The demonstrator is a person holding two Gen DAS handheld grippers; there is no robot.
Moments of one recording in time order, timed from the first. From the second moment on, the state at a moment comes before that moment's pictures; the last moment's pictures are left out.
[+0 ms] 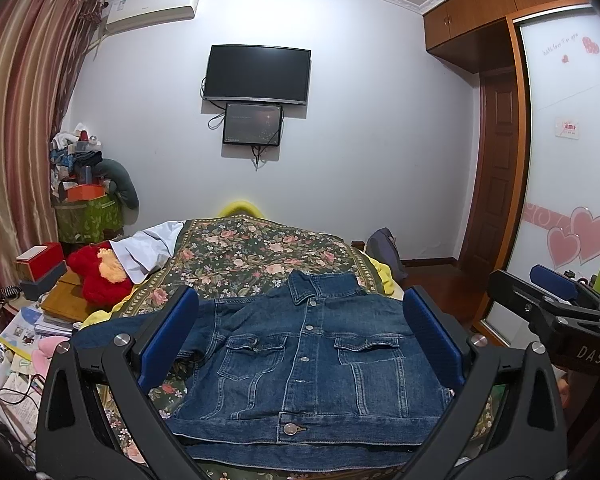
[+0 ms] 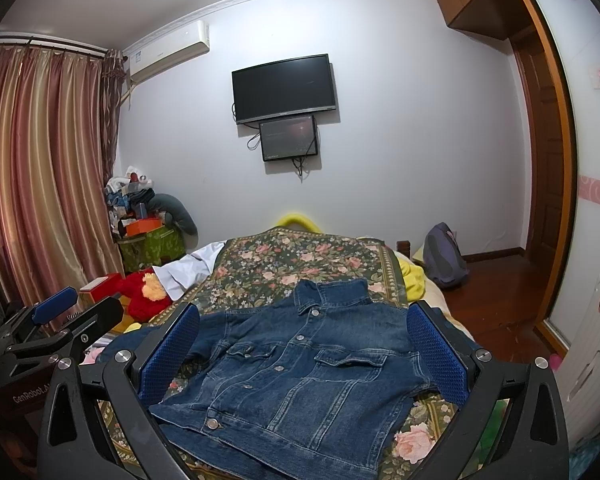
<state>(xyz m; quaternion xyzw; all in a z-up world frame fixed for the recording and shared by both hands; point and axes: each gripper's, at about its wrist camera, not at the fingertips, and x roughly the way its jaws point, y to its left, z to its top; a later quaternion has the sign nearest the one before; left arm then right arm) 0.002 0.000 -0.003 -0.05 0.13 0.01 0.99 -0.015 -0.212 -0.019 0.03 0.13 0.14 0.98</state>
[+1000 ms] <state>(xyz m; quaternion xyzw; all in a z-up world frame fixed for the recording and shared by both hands) 0.014 0.010 -0.007 -0.05 0.14 0.02 0.99 0.002 -0.205 -0.025 0.03 0.14 0.15 0.98</state>
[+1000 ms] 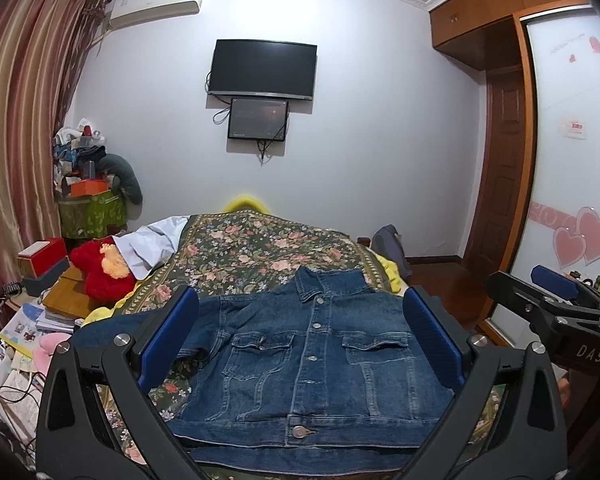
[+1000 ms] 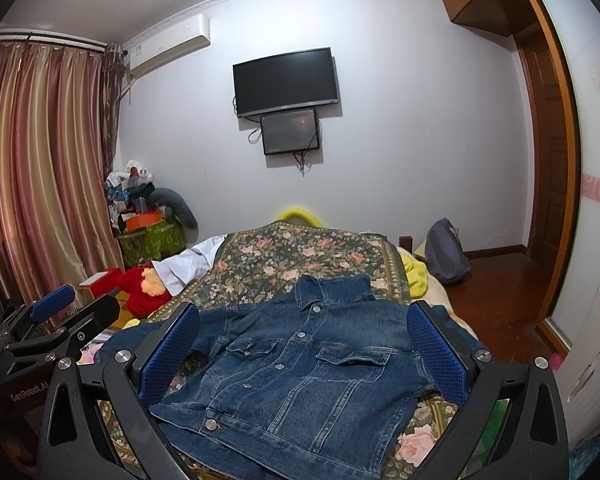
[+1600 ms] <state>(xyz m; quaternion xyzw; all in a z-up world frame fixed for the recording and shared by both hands) 0.119 0.172 -0.082 -0.12 0.26 0.18 0.94 0.144 -0.154 -0.058 -0.02 0.25 0.18 0.95</state>
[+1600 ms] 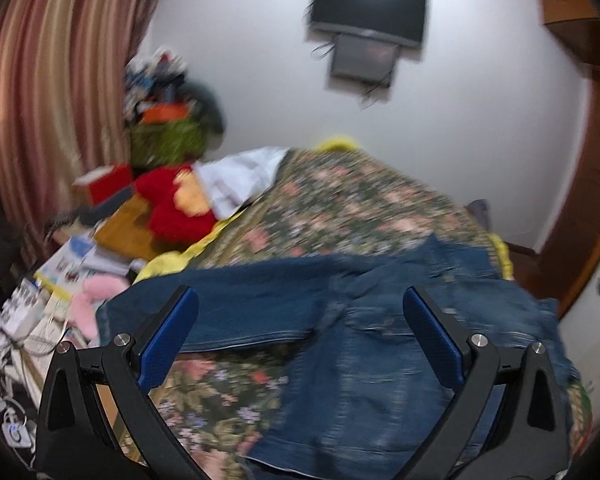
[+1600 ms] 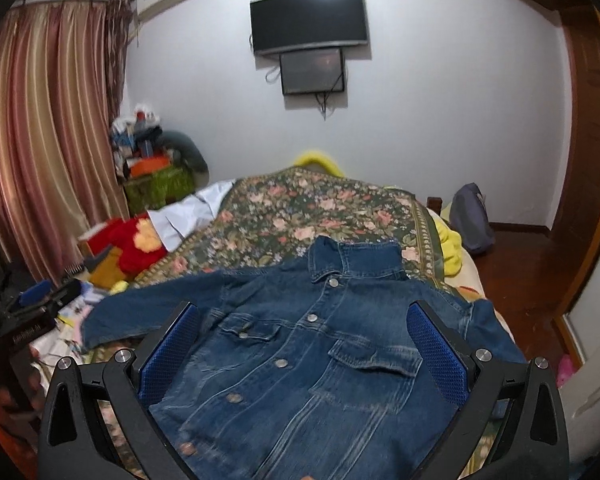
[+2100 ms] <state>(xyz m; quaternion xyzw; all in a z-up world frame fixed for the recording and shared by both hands) 0.144 0.313 -0.210 -0.32 0.40 0.24 0.82 0.285 -0.067 -0.135 -0.11 0.36 0.21 0.90</state>
